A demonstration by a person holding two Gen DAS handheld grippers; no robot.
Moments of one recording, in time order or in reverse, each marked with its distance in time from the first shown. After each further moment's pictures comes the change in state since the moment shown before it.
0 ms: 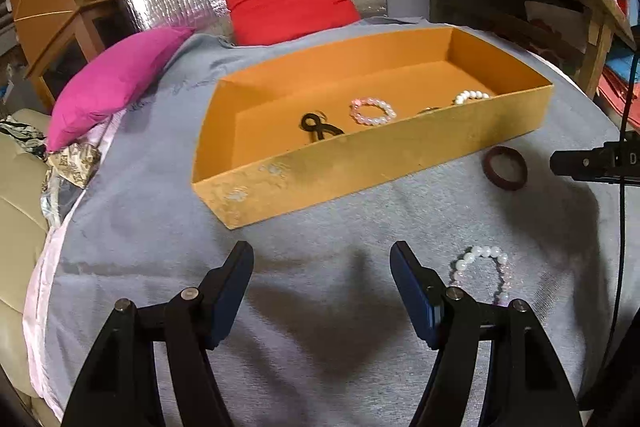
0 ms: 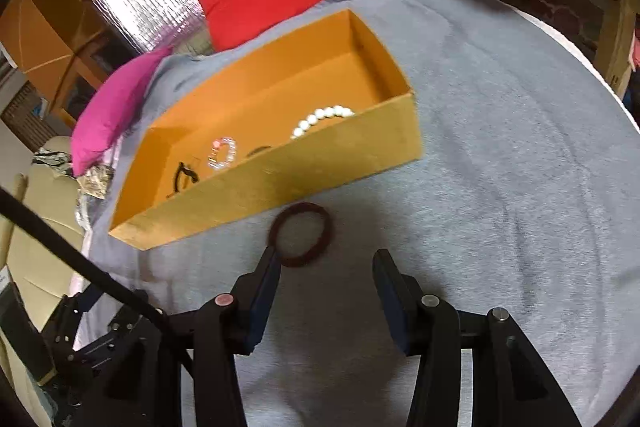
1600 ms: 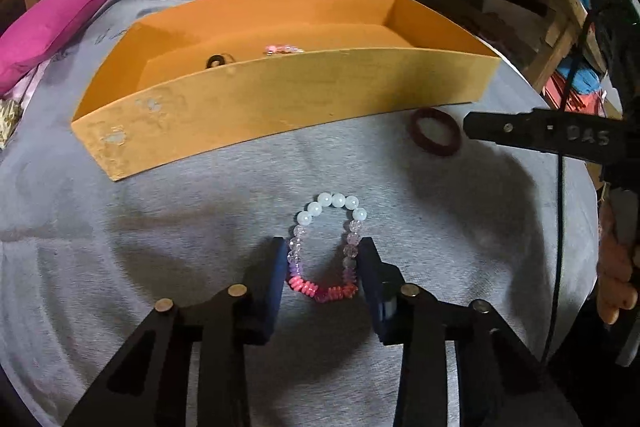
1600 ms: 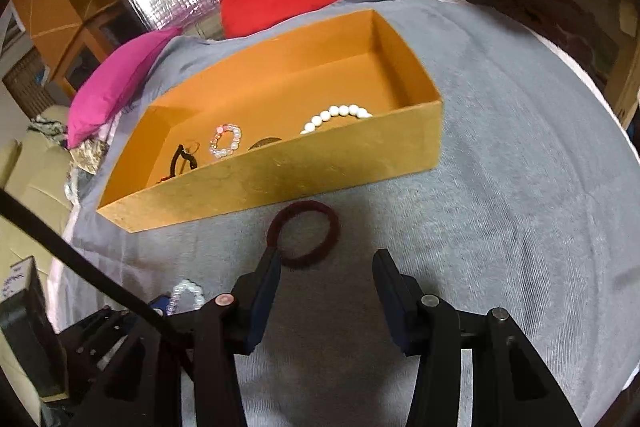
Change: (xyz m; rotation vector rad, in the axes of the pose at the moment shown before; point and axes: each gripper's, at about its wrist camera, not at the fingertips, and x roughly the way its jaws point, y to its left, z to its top) left arm 0.024 -0.020 -0.015 -0.069 0.117 -0.301; right arm 0.009 0.023 0.002 -0.126 -0.020 -0.038
